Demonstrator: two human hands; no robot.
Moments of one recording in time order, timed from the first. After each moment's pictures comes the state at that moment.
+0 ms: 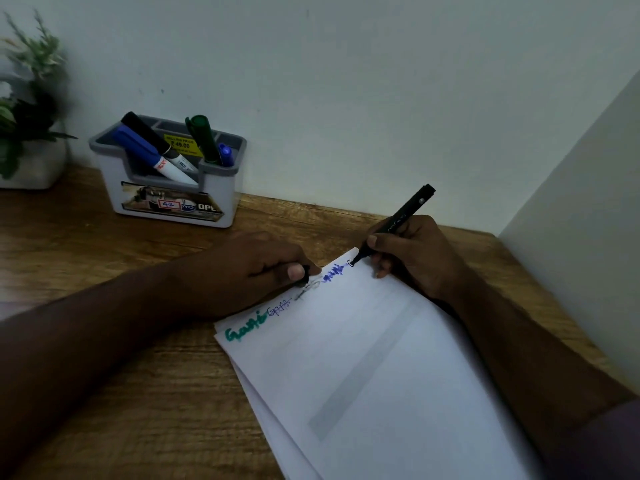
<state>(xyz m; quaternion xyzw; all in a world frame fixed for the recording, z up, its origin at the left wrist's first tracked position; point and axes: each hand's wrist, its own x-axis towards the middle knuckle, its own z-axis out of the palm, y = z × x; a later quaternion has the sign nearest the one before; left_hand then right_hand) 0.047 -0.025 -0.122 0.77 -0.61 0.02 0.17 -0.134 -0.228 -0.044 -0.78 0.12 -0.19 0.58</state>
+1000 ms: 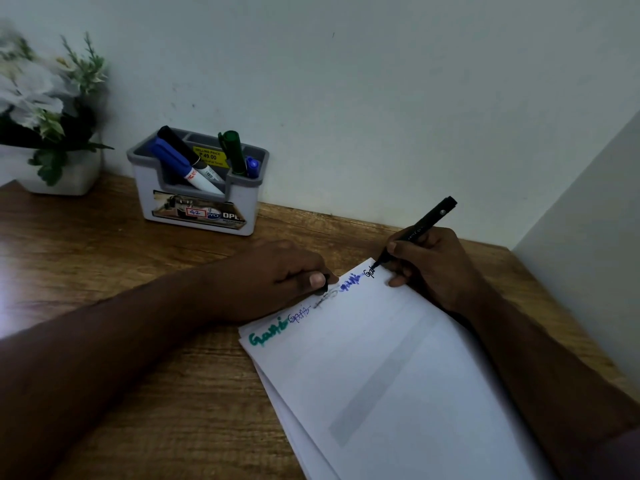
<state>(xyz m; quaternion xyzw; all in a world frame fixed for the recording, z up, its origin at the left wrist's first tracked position) -0.001 0.003 -0.047 0.74 -0.63 -0.08 0.22 -0.131 -0.238 -0.052 -0.76 0.13 -0.21 0.60</state>
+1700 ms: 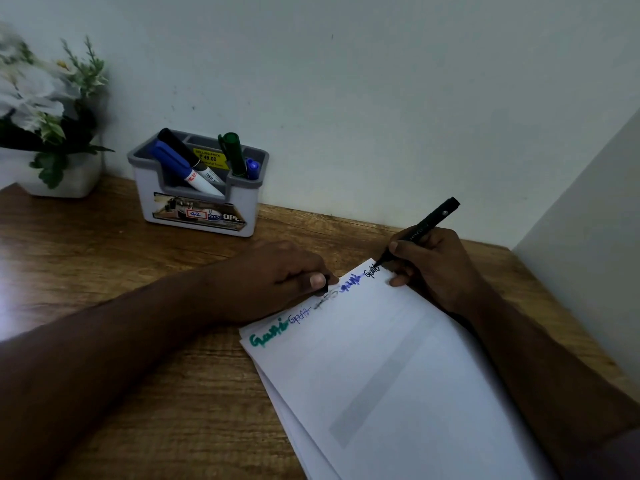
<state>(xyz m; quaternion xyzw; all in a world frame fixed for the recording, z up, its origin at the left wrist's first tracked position) -0.001 0.004 -0.047 0.74 -0.63 -0.08 0.22 -0.131 -0.236 -0.052 -0.76 0.14 -0.24 0.59</state>
